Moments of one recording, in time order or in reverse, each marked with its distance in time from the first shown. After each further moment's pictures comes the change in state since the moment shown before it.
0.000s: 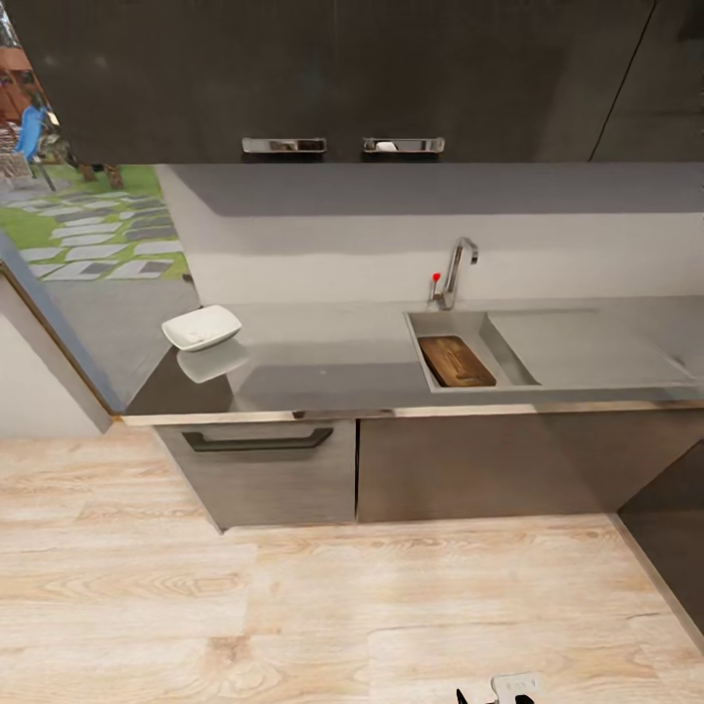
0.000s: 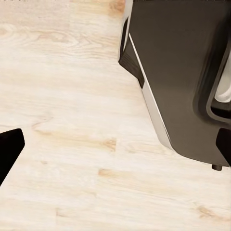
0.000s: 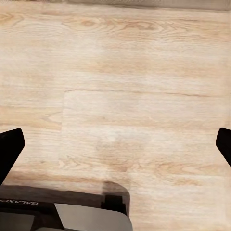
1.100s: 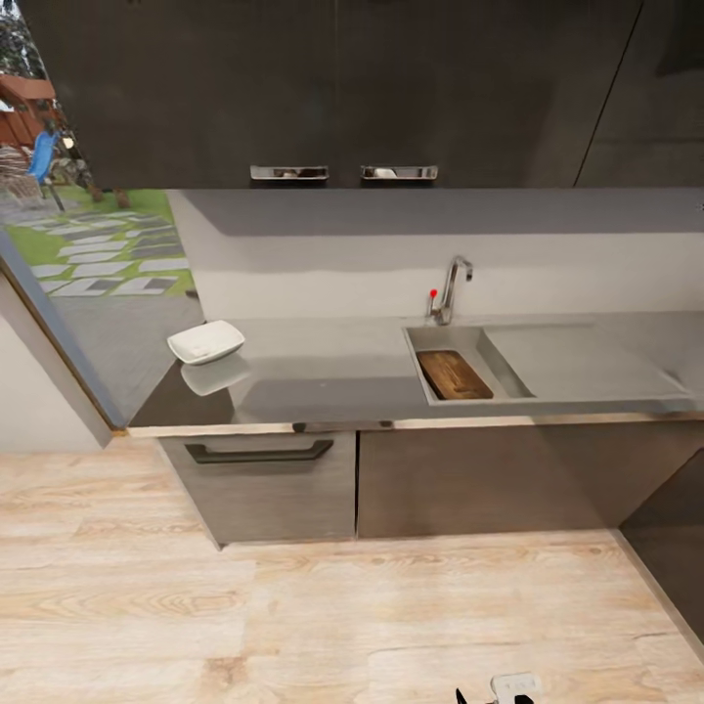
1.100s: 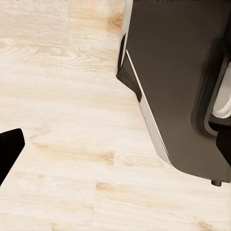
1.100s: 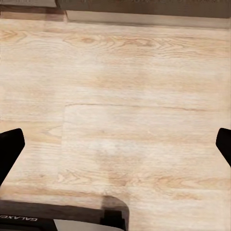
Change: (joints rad) left arm 0.000 0.000 0.000 0.000 0.000 0.000 0.000; right arm 0.000 0.002 0.000 0.000 0.000 0.000 0.000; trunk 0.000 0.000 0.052
